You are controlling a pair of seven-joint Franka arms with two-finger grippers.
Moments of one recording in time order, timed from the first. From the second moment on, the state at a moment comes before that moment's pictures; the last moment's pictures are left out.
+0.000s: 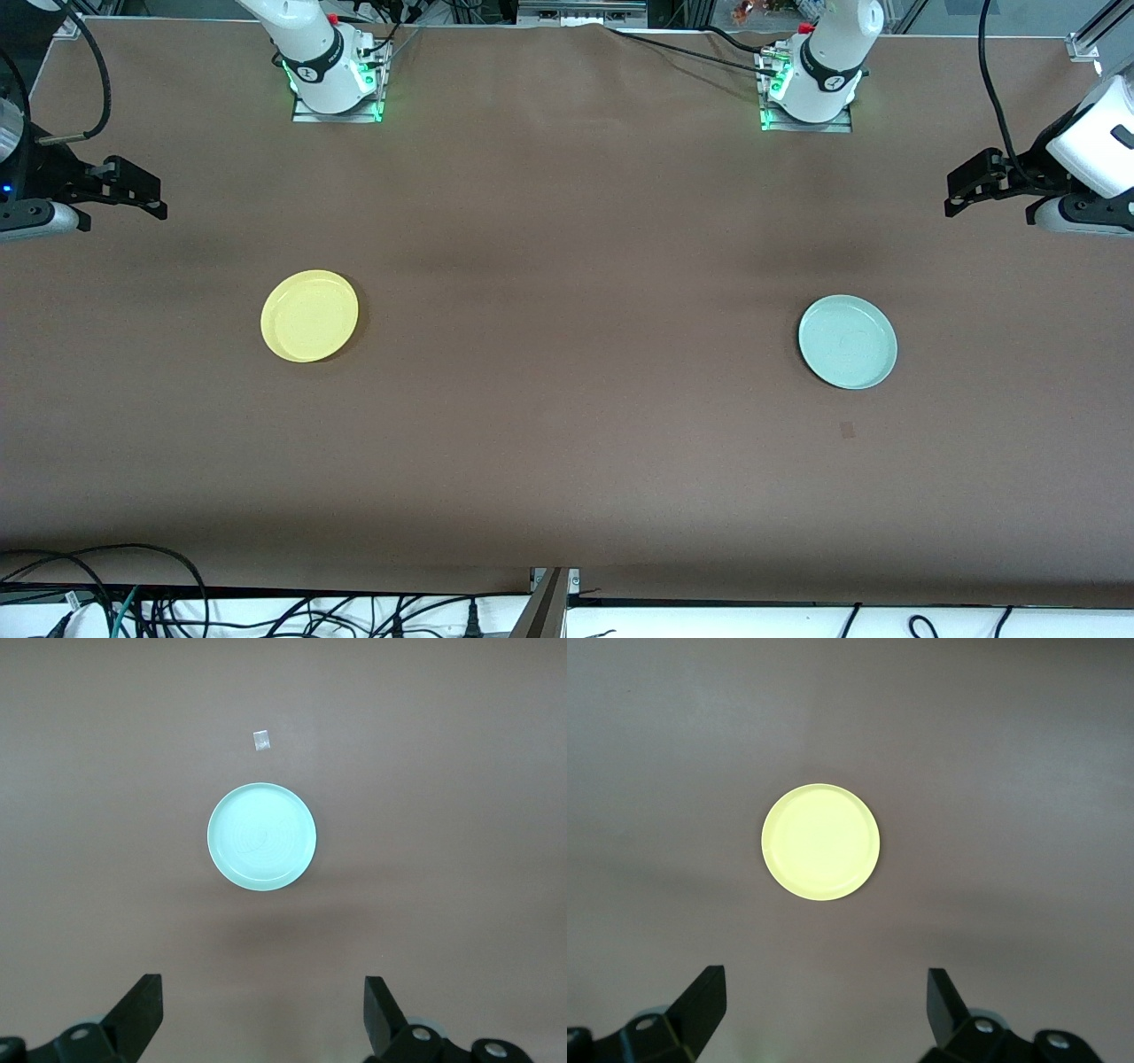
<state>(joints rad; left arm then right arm) 0.16 0.02 -0.22 -1.53 0.00 1.49 0.01 0.00 -0.02 -0.03 -1.70 0.00 1.63 -0.20</state>
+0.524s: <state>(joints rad) 0.16 0.02 -0.22 -1.52 0.00 1.49 0.01 0.00 -0.02 -0.03 -1.70 0.00 1.63 -0.20</state>
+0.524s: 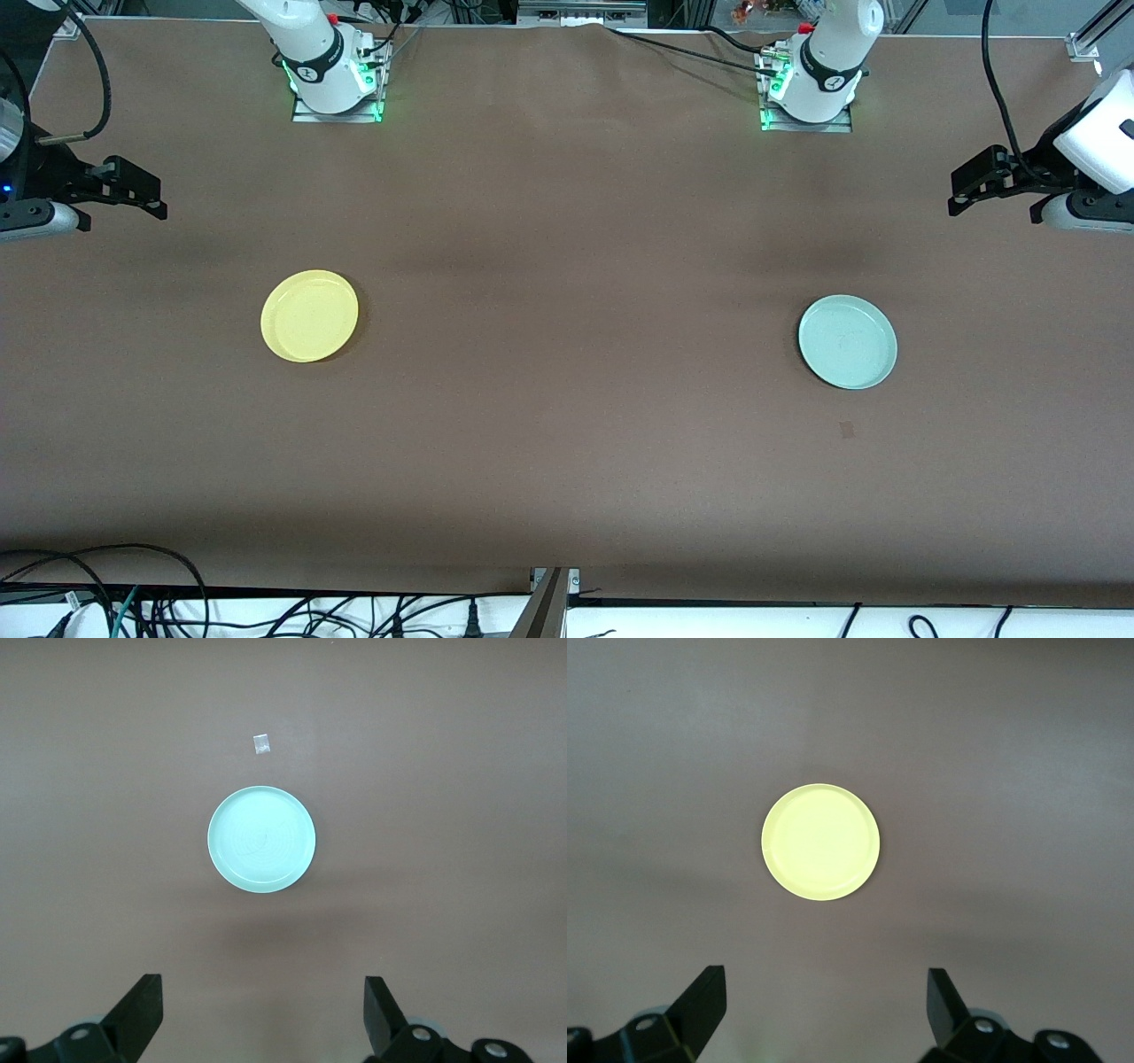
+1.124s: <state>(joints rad) 0.16 0.02 -0.22 -1.51 0.00 1.49 0.01 0.00 -0.02 -0.03 -1.70 0.00 1.63 -0.20</state>
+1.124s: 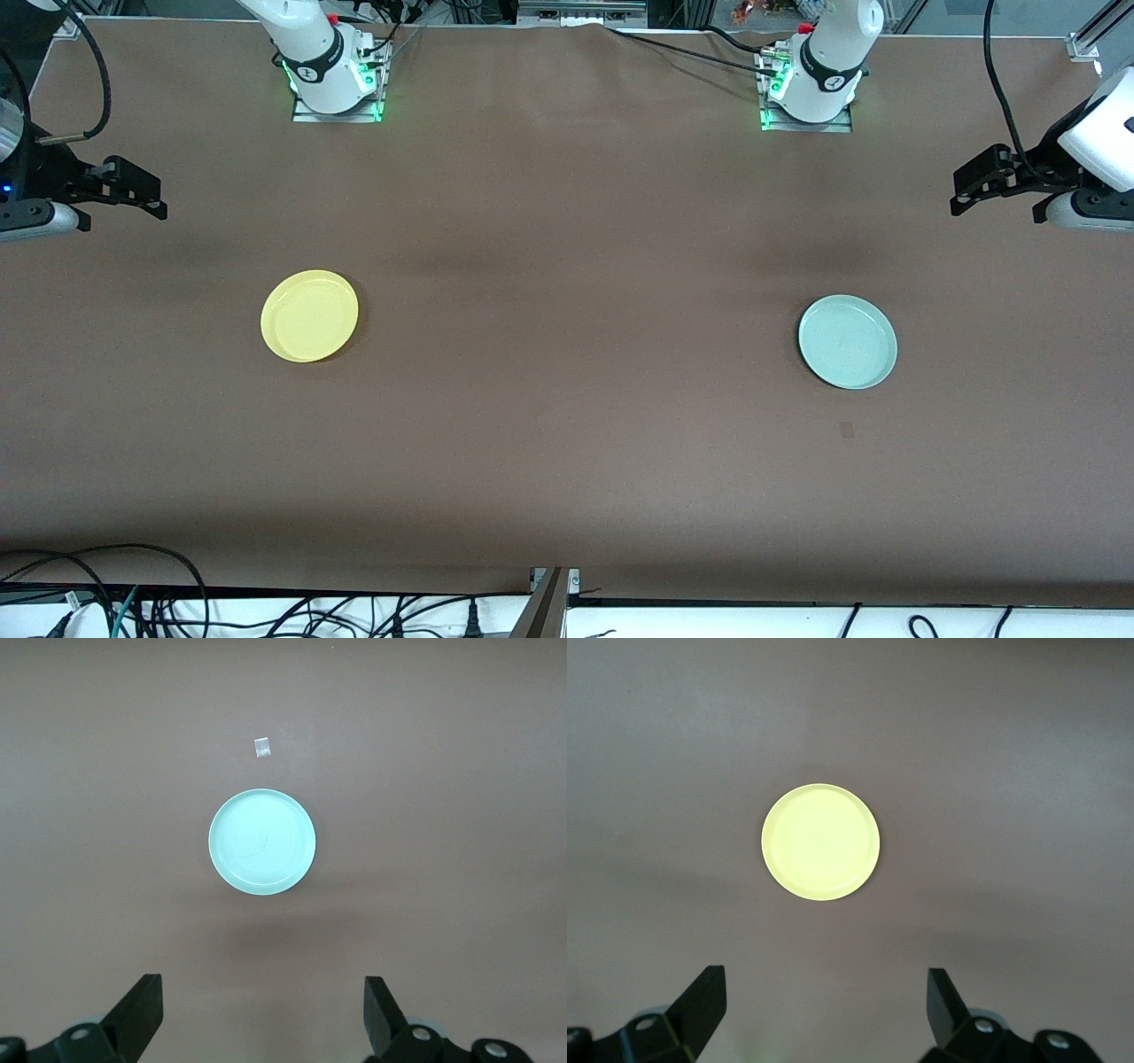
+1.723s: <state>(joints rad) 0.19 0.10 -0.21 -1.51 0.00 1.58 0.01 0.00 -0.02 -0.03 -1.70 0.00 1.63 -0.20</state>
